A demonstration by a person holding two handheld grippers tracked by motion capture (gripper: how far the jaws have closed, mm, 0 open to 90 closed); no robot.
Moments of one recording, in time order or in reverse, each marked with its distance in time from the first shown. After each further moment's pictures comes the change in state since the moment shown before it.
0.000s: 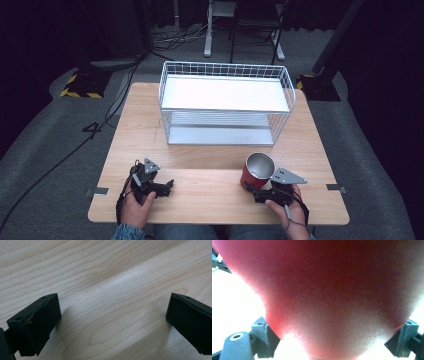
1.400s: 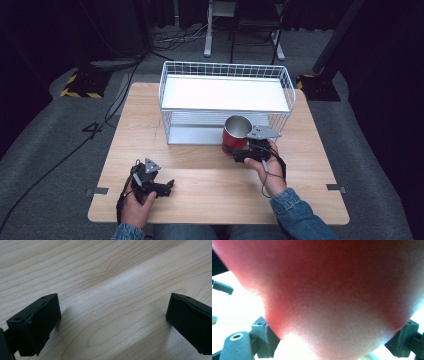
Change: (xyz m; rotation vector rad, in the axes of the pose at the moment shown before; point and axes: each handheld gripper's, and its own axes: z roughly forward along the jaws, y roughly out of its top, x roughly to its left) left arm -0.001 0.001 0.001 0.006 -0.003 0.006; right arm -0.028 0.097 0.086 0.006 0.050 -0.030
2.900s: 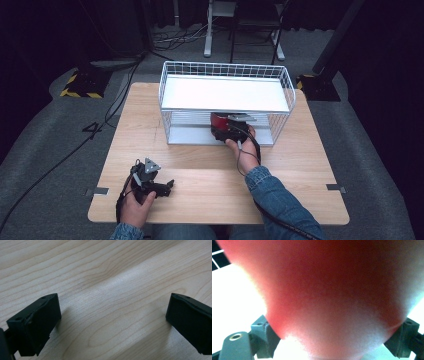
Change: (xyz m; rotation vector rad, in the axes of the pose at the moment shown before) left arm 0.001 0.000 0.000 0.001 -0.006 0.008; right arm -0.024 0.013 0.097 -0.023 -0.180 0.076
